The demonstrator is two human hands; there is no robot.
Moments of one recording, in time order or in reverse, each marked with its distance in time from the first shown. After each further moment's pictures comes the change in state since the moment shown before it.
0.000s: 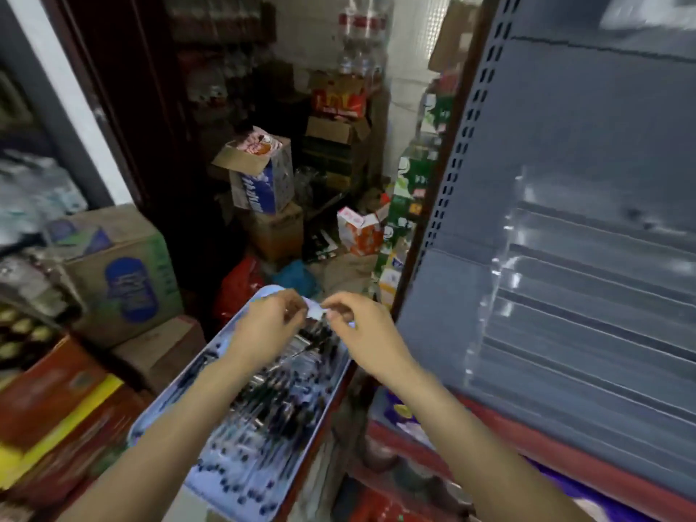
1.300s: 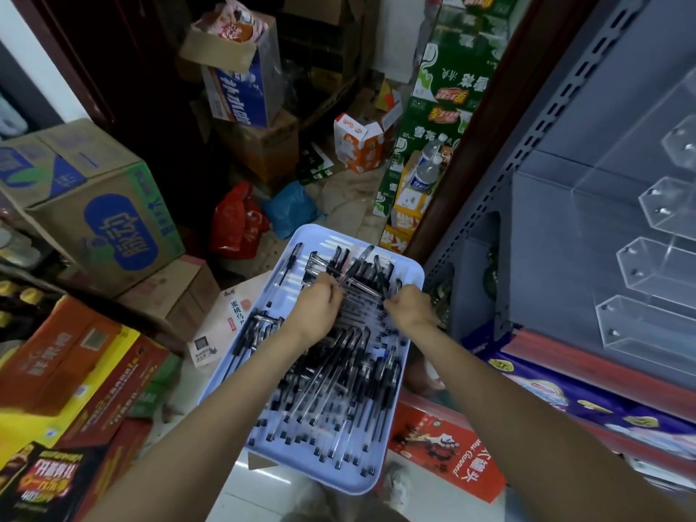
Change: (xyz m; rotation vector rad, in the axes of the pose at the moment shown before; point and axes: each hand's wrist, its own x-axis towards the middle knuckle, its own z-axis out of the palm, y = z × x) left_hand 0.028 -0.123 0.039 -0.312 -0.454 -0.186; right_hand 0.074 0.078 0.140 -0.186 -0.072 0.749
